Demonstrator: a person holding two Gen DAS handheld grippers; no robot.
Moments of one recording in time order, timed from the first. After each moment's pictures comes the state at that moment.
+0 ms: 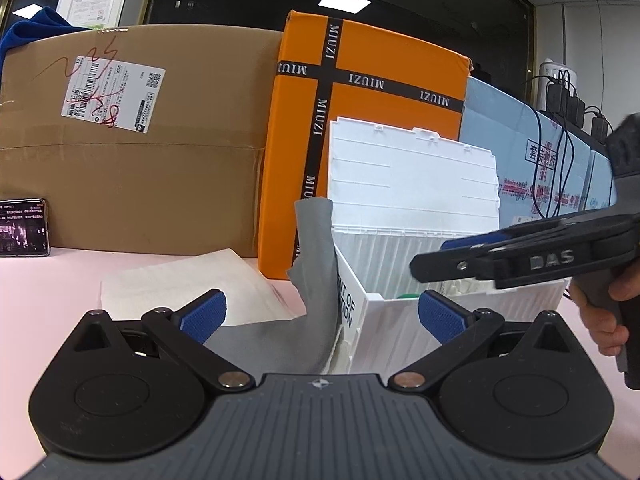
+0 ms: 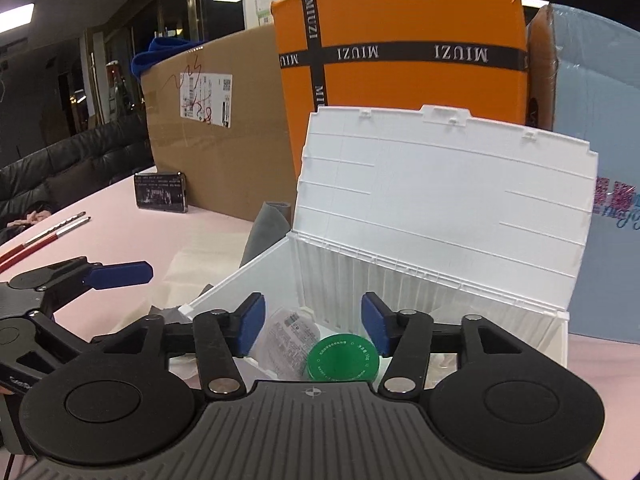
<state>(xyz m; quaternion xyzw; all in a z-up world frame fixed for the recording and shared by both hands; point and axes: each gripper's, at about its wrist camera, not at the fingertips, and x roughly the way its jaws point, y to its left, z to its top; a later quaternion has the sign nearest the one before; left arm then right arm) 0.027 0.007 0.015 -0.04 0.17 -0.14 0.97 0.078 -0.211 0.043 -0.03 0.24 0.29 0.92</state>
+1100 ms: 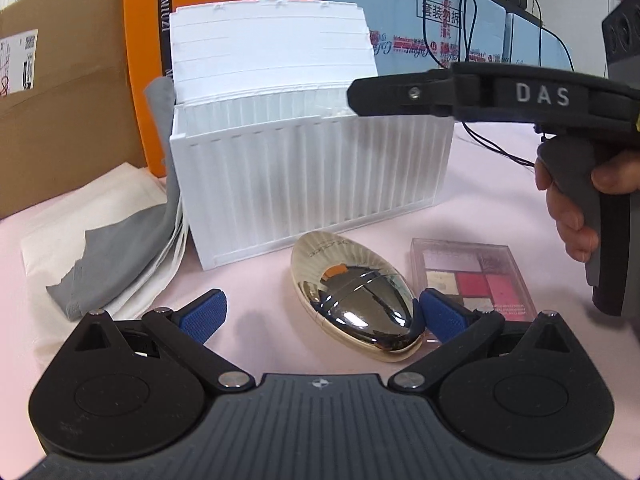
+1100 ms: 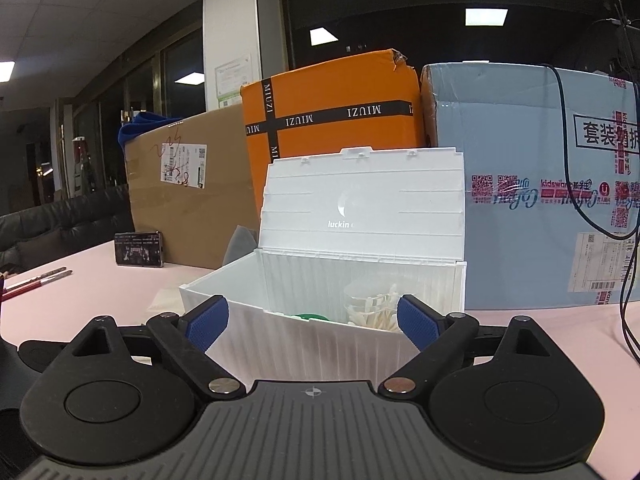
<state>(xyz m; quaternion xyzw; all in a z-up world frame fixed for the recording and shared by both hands) -0.016 -0.063 -0.024 0.07 0.29 -0.23 0.93 0.003 -0.260 0.017 0.02 0.13 0.23 0.96</state>
